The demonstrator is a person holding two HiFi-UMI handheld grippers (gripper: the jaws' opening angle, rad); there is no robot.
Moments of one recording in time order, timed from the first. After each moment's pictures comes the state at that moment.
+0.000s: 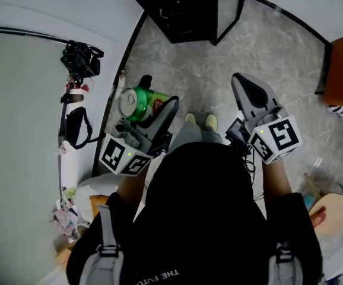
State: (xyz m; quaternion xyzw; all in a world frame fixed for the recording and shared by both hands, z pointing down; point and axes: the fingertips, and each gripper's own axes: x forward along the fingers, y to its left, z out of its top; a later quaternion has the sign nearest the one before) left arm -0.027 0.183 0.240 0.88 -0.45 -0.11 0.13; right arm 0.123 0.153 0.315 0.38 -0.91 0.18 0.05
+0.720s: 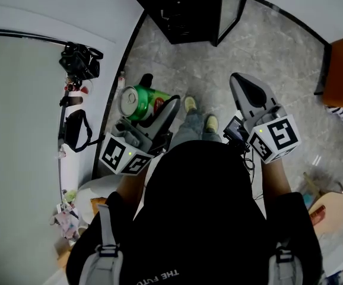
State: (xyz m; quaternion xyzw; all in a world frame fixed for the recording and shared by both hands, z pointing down) left arm -0.029 0.181 0.236 0.88 -0.43 -0.12 0.13; right arm 0.115 0.155 0.312 0.38 -0.91 0.17 0.04
